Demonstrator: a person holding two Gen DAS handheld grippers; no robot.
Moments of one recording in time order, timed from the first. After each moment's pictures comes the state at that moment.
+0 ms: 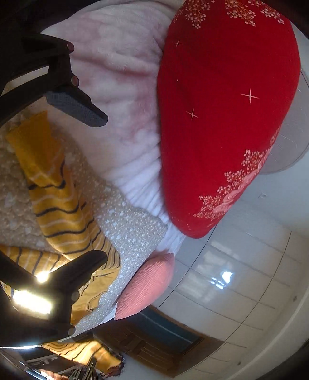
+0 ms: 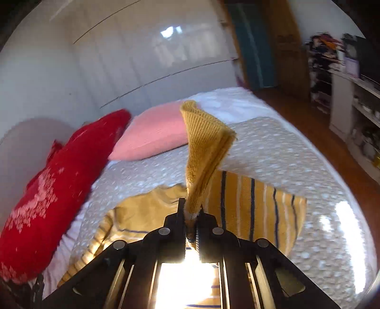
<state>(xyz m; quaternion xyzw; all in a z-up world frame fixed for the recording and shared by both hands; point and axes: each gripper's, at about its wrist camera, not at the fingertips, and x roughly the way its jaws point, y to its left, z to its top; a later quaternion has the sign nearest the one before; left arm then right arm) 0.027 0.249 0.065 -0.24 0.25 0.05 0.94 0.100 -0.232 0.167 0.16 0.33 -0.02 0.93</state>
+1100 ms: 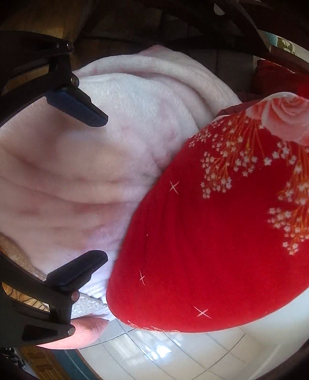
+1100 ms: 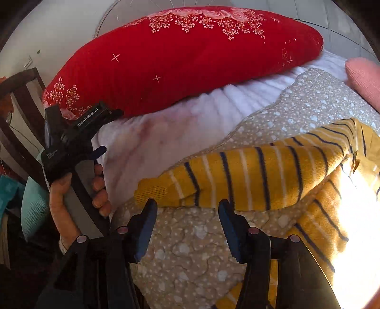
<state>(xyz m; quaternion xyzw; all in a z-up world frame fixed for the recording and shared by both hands) -0.002 0.396 0.024 -0.40 0.24 0.28 0.84 0.057 0.109 0.038 -0.05 0.47 0.38 0.80</state>
